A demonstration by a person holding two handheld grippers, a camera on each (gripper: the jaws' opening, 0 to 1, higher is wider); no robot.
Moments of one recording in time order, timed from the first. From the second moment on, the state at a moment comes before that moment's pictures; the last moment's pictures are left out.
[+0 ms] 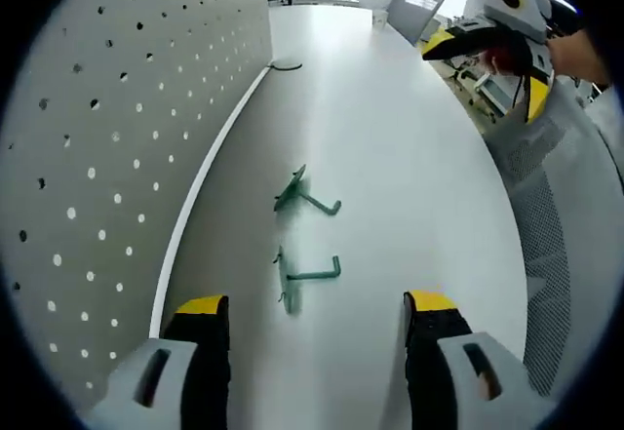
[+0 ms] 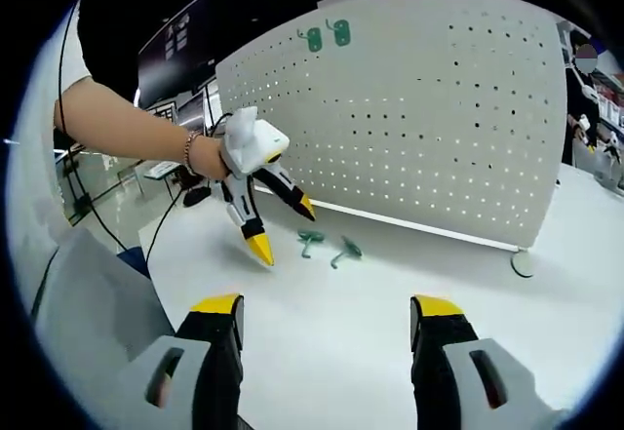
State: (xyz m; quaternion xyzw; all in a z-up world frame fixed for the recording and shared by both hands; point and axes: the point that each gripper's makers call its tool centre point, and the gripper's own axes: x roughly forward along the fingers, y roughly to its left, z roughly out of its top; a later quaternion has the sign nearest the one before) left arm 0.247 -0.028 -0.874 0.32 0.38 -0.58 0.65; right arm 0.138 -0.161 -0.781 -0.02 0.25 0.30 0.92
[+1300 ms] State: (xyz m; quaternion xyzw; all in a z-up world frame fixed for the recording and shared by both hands) left arm 0.267 -0.031 -0.880 0.32 0.39 -0.55 0.67; right arm 0.141 -0.169 -0.778 0.00 0.24 0.28 0.93
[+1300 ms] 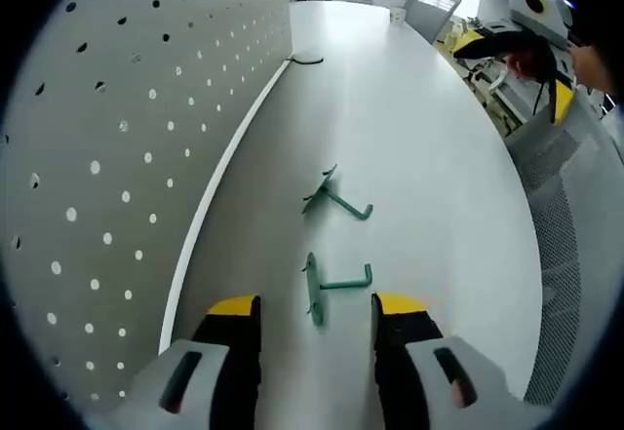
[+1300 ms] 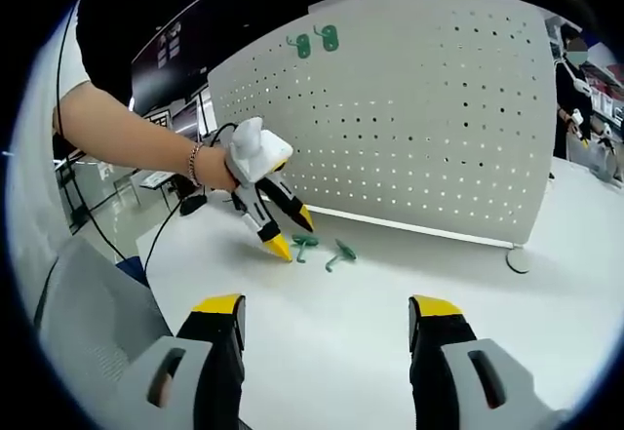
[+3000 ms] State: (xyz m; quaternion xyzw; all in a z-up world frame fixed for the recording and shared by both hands) left arm 0.268 -0.025 -0.880 0.31 0.38 -0.54 0.69; right arm 0.140 -0.170 -0.778 0.01 0.25 0.28 0.93
